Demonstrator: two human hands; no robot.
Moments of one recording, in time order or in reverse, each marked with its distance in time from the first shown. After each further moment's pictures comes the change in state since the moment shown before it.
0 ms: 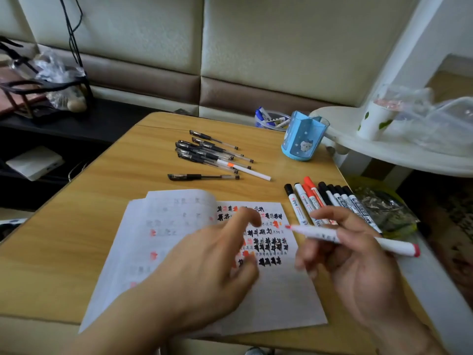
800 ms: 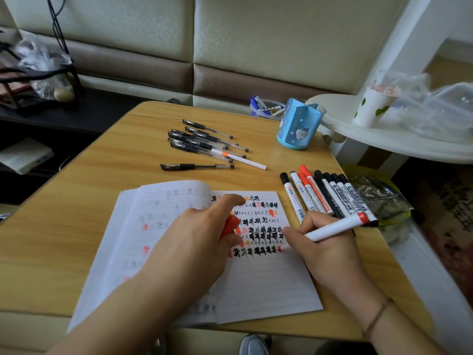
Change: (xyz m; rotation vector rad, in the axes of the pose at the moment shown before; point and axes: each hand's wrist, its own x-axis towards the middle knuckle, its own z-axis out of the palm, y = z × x) left_hand 0.009 -0.014 0.013 0.074 0.090 -0.258; right_hand 0.014 0.042 -0.013 -0.680 0.179 -0.086
